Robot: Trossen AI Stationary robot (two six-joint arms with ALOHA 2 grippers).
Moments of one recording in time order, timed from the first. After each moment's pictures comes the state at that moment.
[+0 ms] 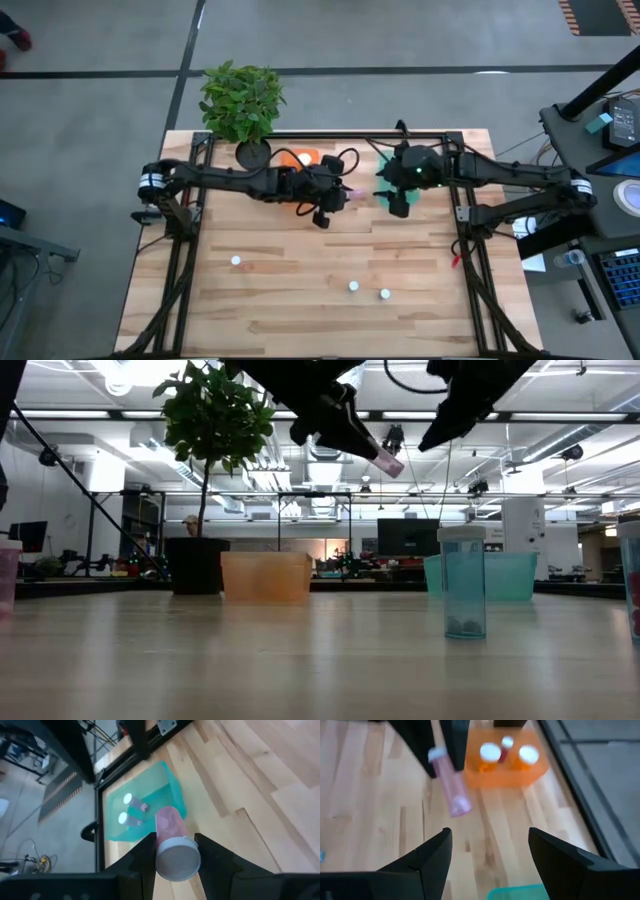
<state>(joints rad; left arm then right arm) 0.05 1.71 1.38 -0.22 -0.17 0.66 -0.20 1.13 1.00 -0.59 0.02 -0.13</state>
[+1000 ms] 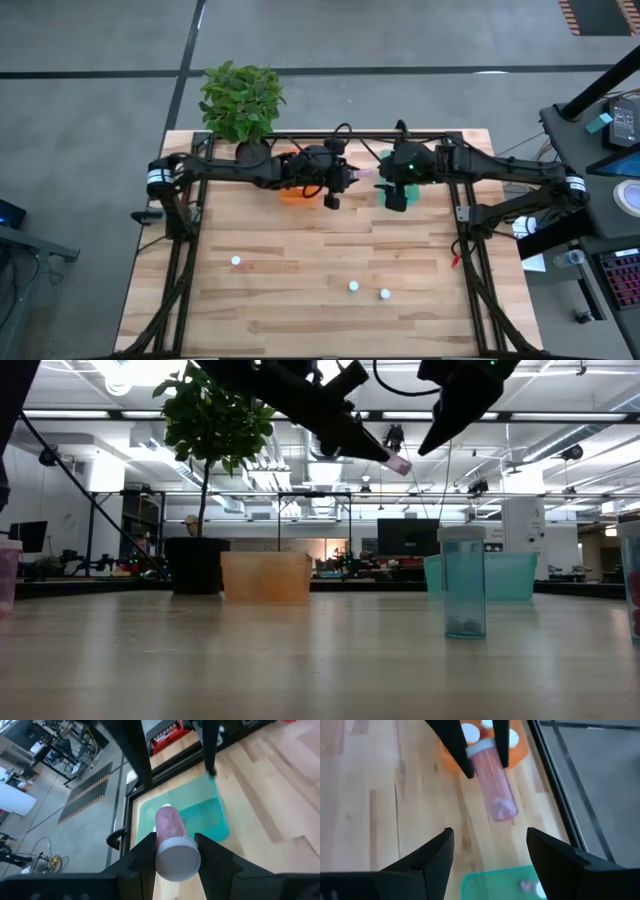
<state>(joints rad) 0.17 1.76 1.36 0.01 -0.11 0.64 -0.20 1.21 1.11 -0.73 0.13 -0.17</state>
